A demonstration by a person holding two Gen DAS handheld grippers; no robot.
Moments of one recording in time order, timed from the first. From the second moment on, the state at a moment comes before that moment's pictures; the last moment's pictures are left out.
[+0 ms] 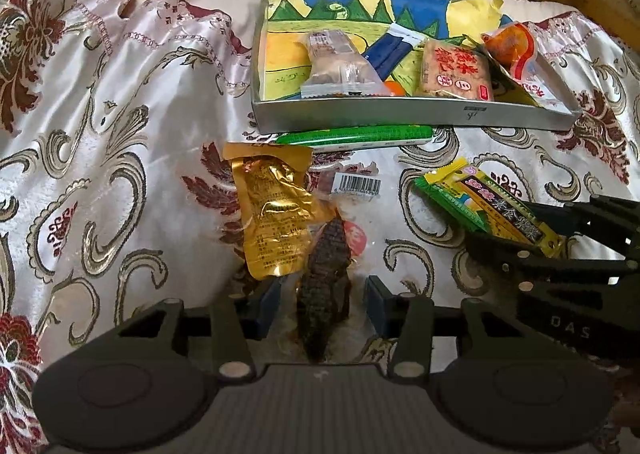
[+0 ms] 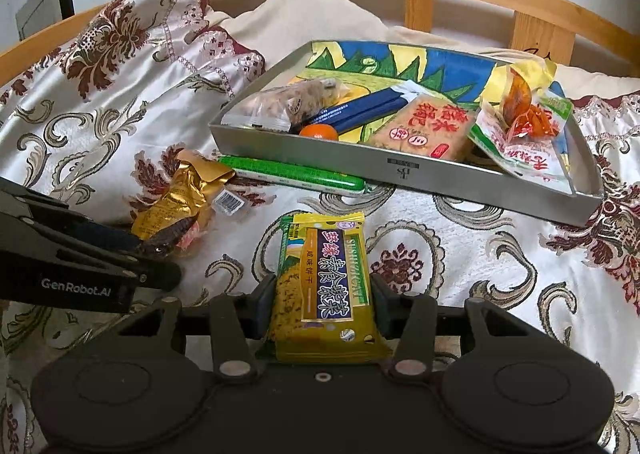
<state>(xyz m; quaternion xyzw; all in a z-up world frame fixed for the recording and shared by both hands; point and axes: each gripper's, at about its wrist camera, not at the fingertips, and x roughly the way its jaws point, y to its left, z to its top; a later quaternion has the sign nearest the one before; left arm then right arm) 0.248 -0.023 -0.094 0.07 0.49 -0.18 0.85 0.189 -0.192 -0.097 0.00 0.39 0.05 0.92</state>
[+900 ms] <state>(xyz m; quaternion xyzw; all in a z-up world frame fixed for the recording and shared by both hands) 0.227 -0.011 -0.002 -0.04 0.31 -0.18 0.93 0.180 -0.219 0.006 -0.02 0.23 0.05 0.97</state>
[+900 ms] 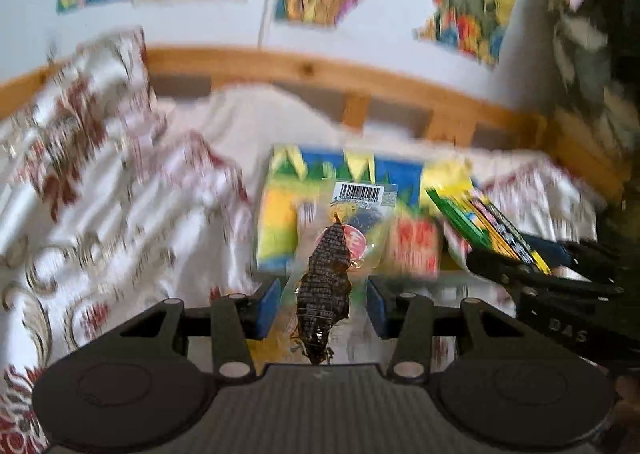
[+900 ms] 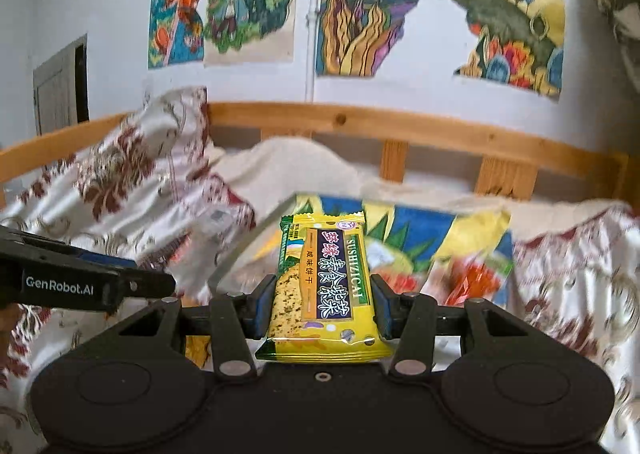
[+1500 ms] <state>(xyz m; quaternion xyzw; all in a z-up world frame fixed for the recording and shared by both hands) 0.302 -0.095 0.027 -0.06 0.28 -0.15 0.95 0.234 -0.336 0.026 0.00 0.17 -0.01 0.99</state>
